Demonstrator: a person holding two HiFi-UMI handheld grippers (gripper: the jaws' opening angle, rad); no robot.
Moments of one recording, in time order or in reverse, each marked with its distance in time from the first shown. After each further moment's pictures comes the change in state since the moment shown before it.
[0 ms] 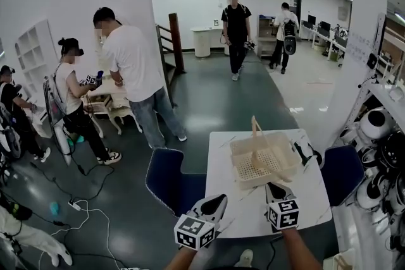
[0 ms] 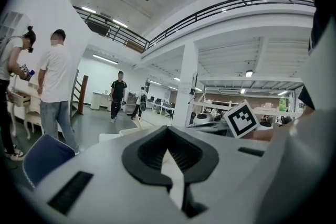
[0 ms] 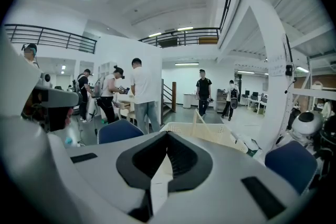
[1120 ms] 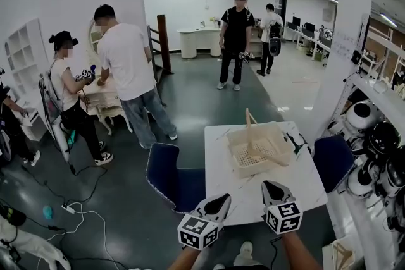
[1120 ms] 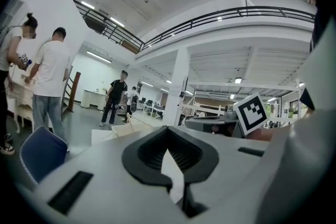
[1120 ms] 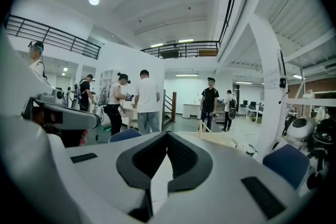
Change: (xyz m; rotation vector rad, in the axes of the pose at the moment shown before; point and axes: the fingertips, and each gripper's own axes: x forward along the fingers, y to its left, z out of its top) left arm -0.069 -0.029 -0.015 -0.029 -0.029 -0.110; right arm -0.079 0.086 0.019 -0.026 -0.119 -0.031
